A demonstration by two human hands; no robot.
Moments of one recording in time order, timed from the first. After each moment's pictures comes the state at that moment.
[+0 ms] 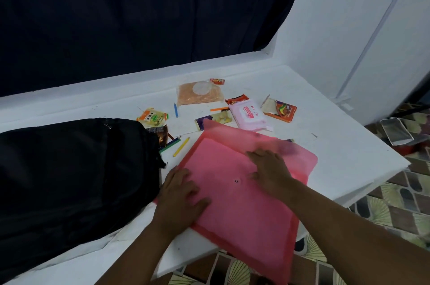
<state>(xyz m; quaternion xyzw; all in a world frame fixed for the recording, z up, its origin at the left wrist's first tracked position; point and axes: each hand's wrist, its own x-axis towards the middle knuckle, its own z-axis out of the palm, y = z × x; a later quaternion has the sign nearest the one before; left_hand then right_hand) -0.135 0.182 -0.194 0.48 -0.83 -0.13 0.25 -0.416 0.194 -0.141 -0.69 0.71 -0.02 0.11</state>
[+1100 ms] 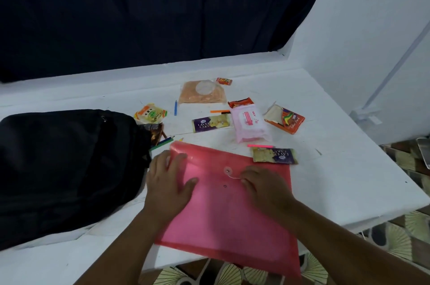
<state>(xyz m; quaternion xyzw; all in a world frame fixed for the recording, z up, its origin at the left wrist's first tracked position) -0.187 0.169 -0.165 0.61 -0.75 -0.06 0.25 -0.457 0.199 -0.155 -0.76 0.61 -0.17 0.15</state>
